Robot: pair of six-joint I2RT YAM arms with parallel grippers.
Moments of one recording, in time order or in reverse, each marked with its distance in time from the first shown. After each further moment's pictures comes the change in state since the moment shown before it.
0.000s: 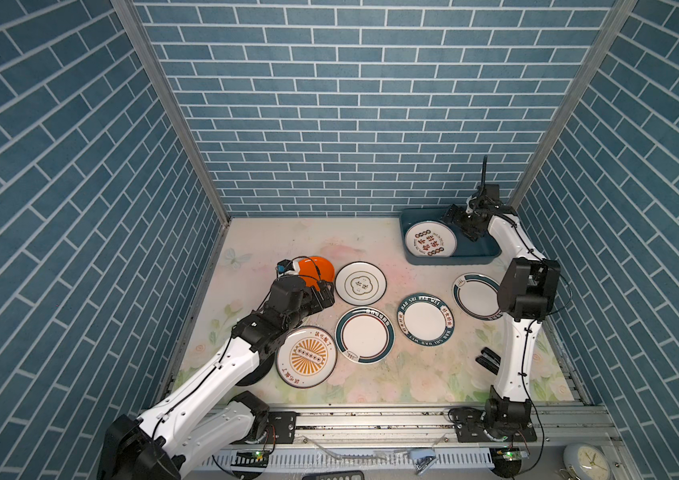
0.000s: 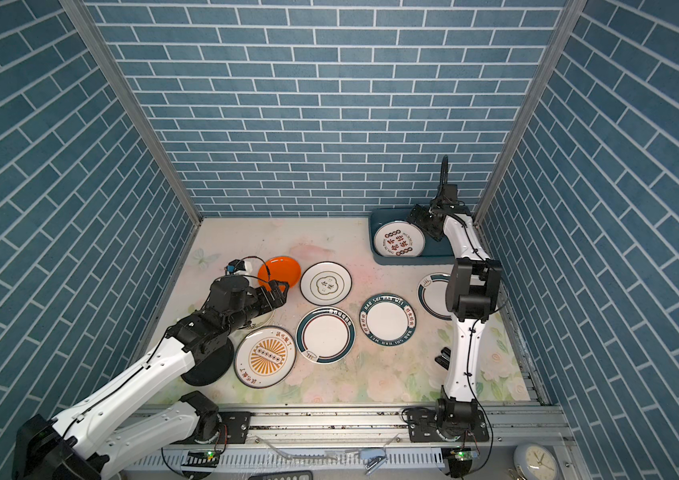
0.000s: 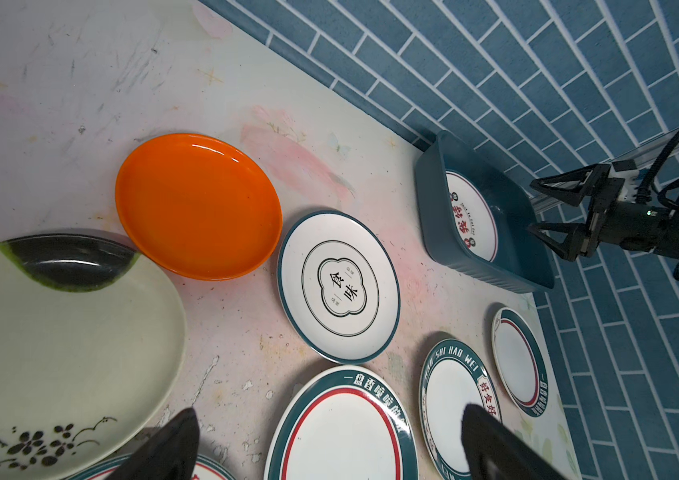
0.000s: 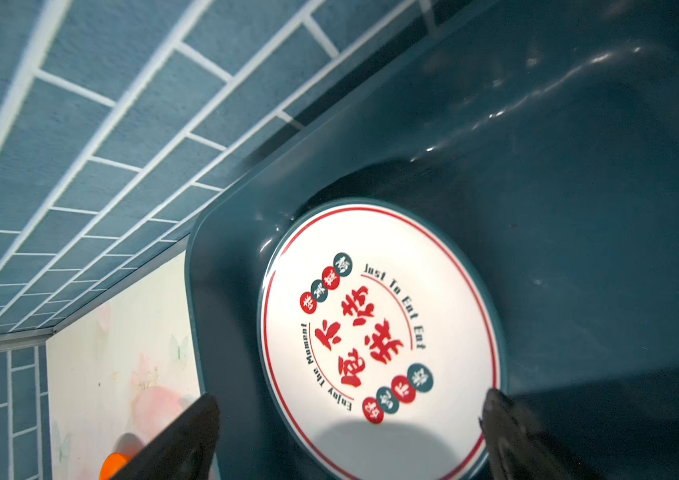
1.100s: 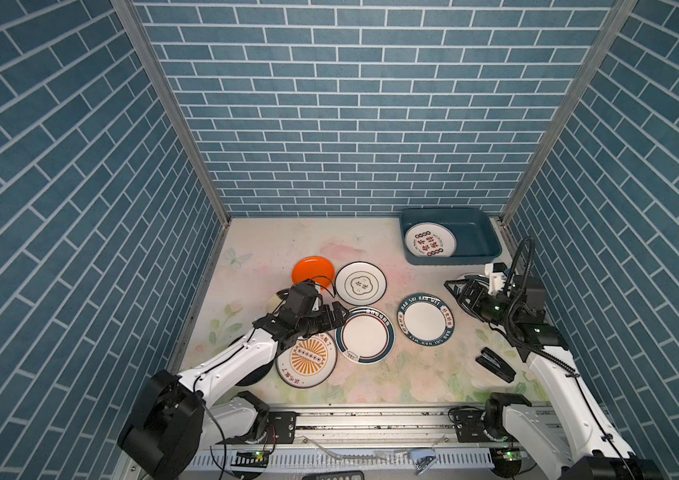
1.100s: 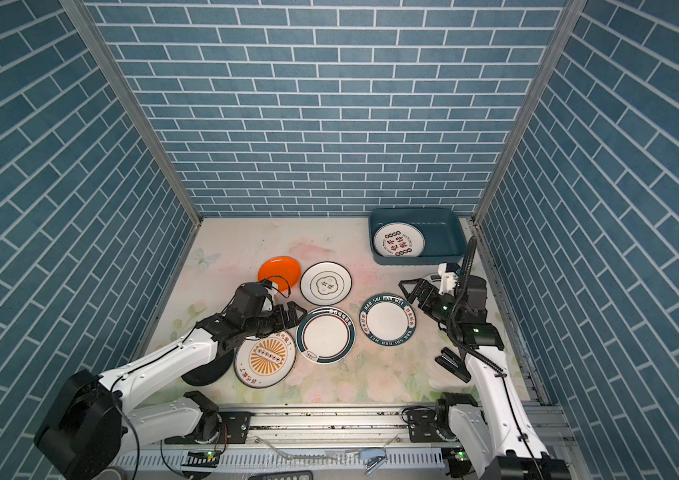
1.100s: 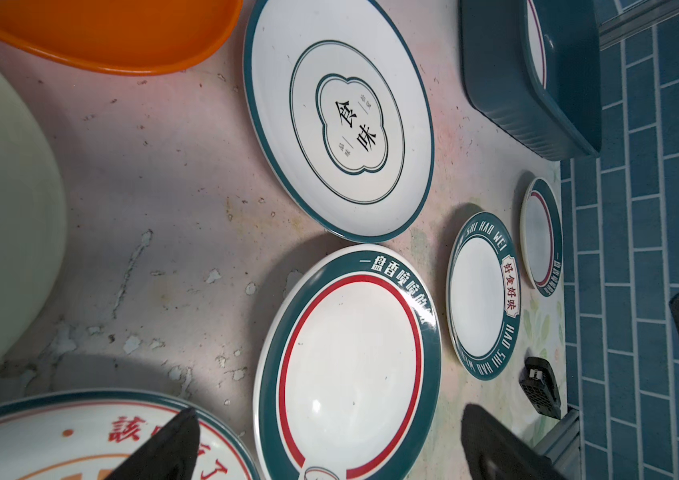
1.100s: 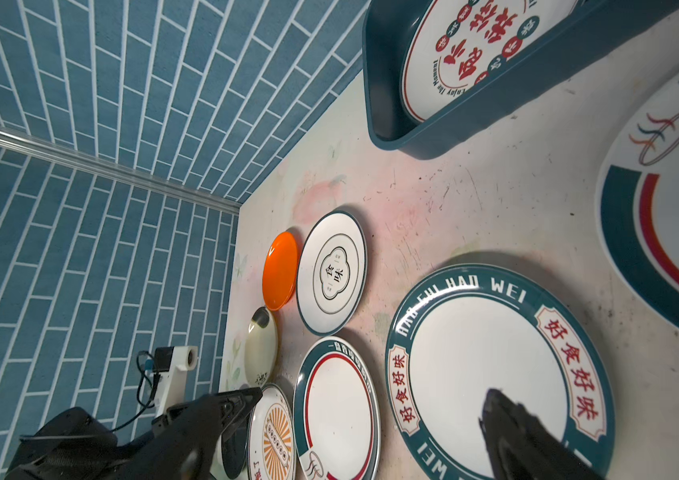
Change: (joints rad) left arm 0.007 0.227 -0.135 0.133 0.332 -0.003; right arm -0.003 -1.443 -1.519 0.413 -0.325 0.234
